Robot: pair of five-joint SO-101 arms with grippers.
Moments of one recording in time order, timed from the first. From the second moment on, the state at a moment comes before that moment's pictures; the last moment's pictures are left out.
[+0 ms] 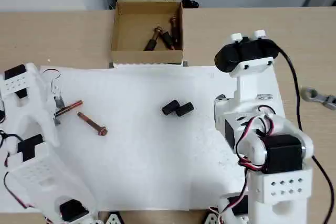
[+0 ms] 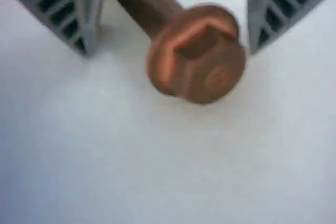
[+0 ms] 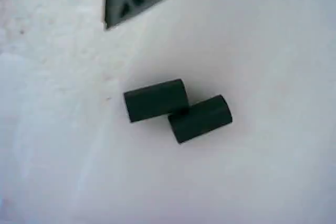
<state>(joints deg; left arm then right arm) -29.5 29.1 -5.2 84.4 69.4 -10.6 -49.1 17.9 85.6 -0.3</state>
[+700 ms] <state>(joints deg) -26.9 30.8 -6.6 80.3 64.2 -10.6 -49.1 17.9 85.6 -0.3</state>
